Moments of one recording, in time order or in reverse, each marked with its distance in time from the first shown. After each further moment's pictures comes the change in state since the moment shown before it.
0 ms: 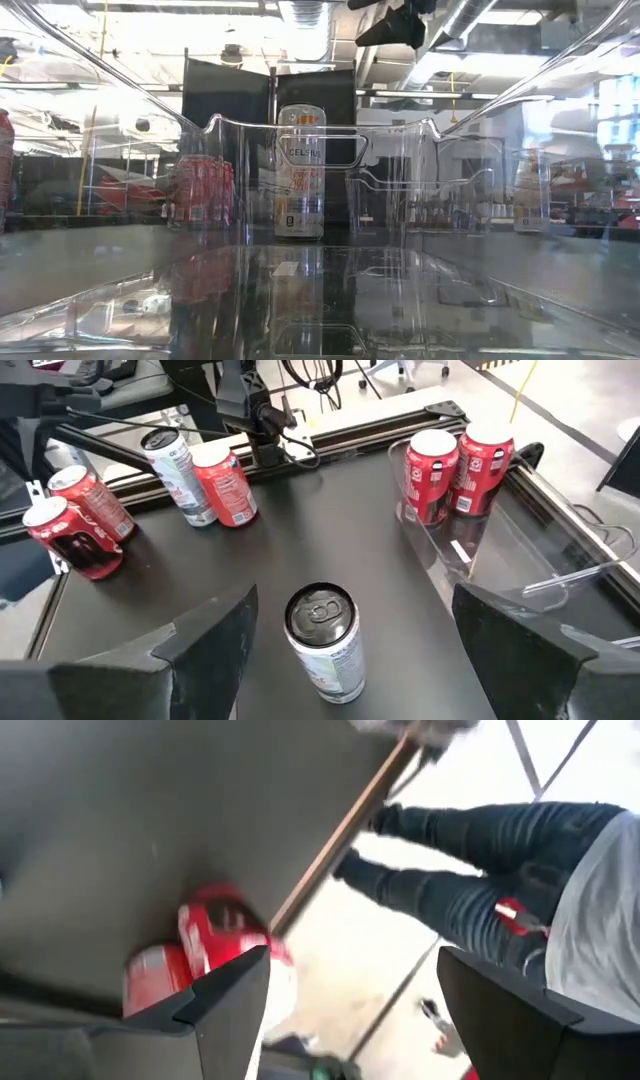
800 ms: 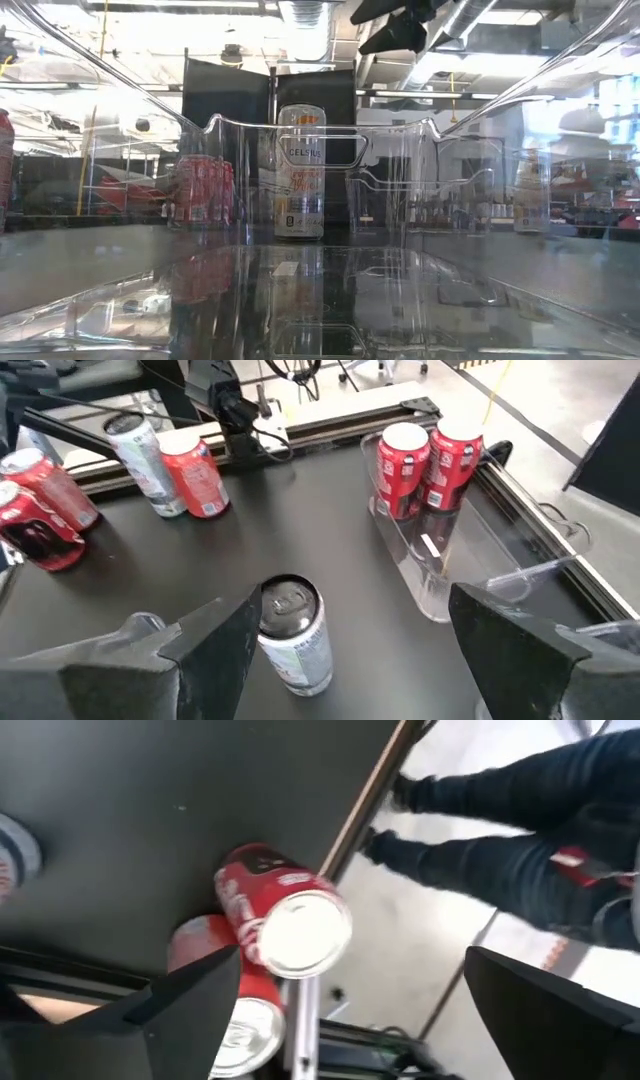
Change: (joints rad) left arm -0.210 -0.001 -0.038 -0.032 -0.111 -0.002; right arm -0.031 0.000 -0.005 -0.018 0.031 -0.044
